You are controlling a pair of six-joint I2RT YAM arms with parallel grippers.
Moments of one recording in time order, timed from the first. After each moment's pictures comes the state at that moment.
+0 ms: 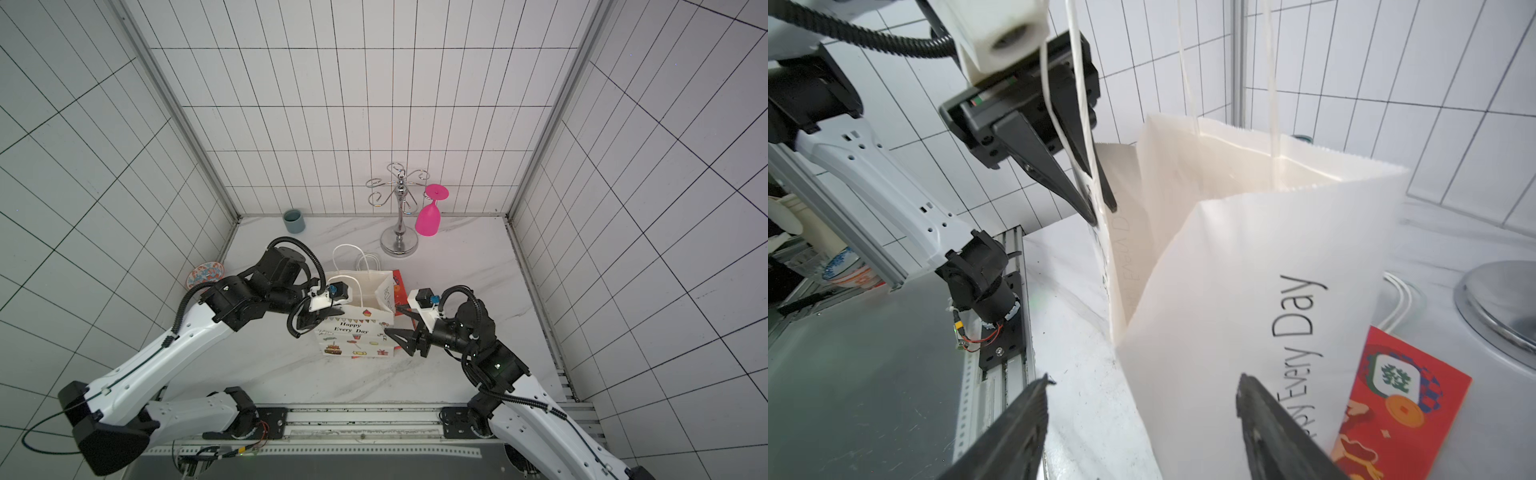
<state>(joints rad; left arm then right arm) -0.69 1.17 1.23 -0.90 0.43 0.72 0.61 0.61 0.50 -0.09 -0.56 0.10</state>
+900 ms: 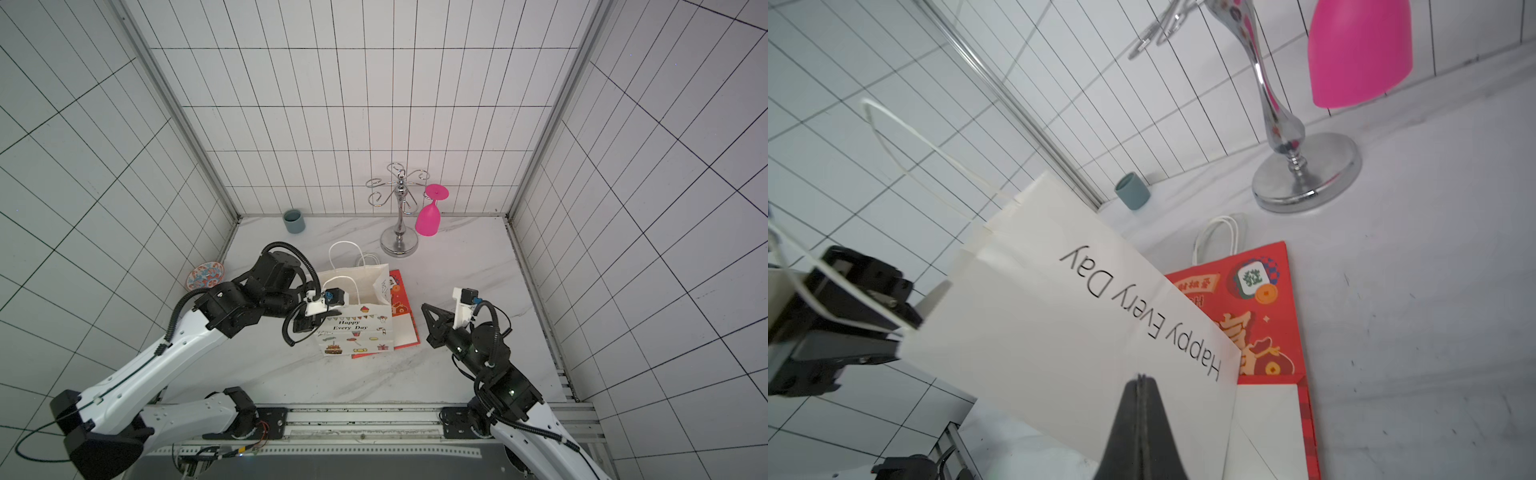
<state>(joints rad) -0.69 1.12 1.19 -0.89 0.43 0.79 0.63 0.41 0.36 -0.16 -0.03 0.68</state>
